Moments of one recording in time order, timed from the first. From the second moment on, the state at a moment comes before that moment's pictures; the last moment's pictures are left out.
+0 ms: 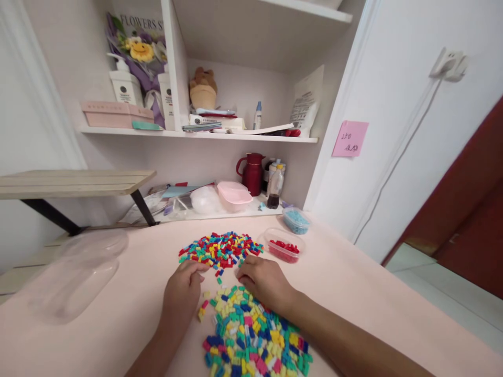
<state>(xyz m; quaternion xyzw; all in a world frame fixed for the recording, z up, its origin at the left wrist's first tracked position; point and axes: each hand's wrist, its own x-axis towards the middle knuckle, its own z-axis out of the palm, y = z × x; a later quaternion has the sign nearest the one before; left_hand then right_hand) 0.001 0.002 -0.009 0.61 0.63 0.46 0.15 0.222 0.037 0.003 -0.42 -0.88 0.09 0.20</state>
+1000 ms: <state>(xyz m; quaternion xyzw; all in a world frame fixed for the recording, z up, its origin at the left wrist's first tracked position) 0.010 0.005 -0.018 0.75 0.61 0.24 0.03 0.268 0.061 0.034 -0.46 -0.83 -0.01 0.33</state>
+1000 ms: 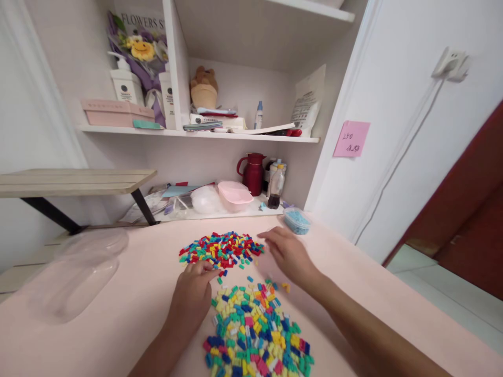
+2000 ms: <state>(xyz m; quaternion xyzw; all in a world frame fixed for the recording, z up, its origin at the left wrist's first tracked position) 0.011 0.003 -0.015 0.74 0.59 0.31 0.07 0.229 0.045 -0.010 -0.25 -0.91 0.10 0.32</state>
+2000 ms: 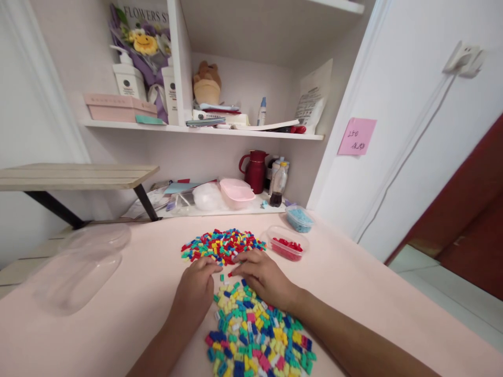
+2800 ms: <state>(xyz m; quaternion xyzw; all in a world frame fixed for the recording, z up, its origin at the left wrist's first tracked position) -0.006 -0.005 0.004 0.43 0.69 0.55 0.19 0.265 0.057 0.039 -0.36 -0.84 -0.02 0.41</state>
